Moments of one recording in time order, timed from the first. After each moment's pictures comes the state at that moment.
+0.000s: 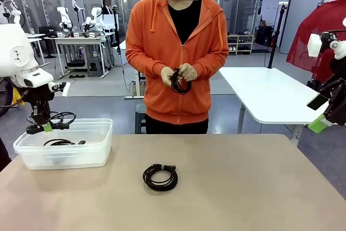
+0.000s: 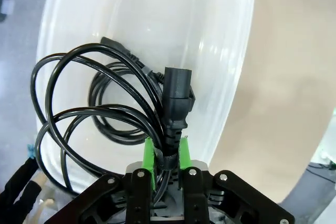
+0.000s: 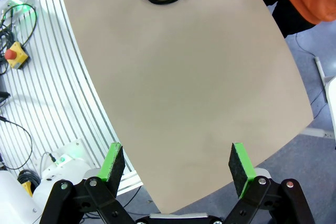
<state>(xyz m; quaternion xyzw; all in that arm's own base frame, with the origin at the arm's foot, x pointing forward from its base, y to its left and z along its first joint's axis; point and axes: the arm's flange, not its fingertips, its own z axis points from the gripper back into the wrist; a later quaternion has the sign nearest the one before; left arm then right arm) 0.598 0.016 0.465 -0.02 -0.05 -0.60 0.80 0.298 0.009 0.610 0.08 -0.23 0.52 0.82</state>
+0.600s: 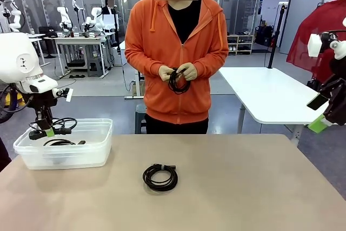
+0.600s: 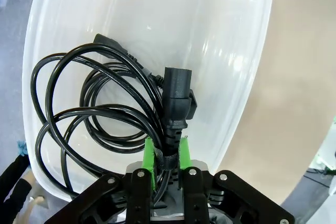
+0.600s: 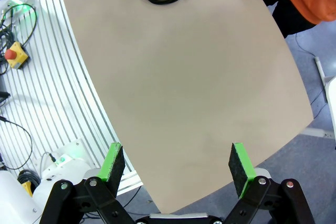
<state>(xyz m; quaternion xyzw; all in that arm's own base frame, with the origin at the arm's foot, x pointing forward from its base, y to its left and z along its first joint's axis) 0.606 0.015 0.446 -0.02 -0.03 -0.59 0.81 0.298 0.009 0.610 0.08 -0.23 0.52 0.82</state>
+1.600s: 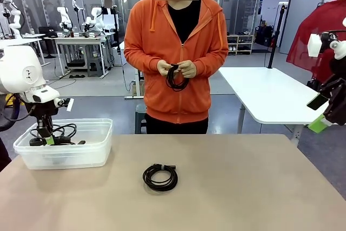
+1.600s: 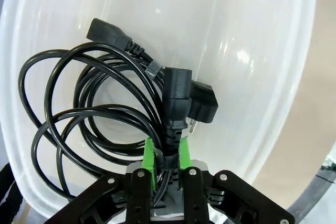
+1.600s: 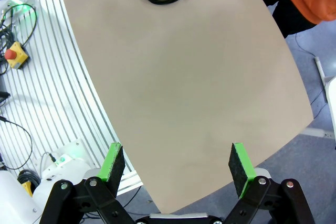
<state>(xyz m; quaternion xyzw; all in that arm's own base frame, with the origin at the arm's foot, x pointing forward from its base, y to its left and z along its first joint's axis) 0.626 0.029 0.400 -0.03 -0.01 -0.59 0.81 0.298 0.009 0.610 0.08 -0.23 0.52 0.82</state>
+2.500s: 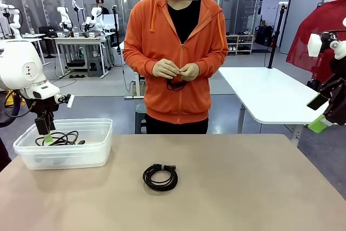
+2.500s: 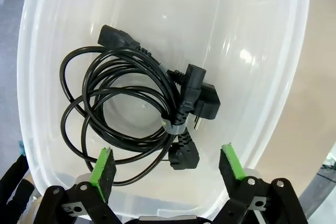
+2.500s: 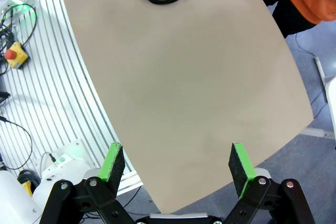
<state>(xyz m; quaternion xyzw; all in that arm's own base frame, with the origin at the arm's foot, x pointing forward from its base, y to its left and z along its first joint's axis) 0.627 0.025 0.418 -0.02 -0.02 -0.59 0.80 0.298 0.009 0.610 0.08 -0.23 0.52 0.82</state>
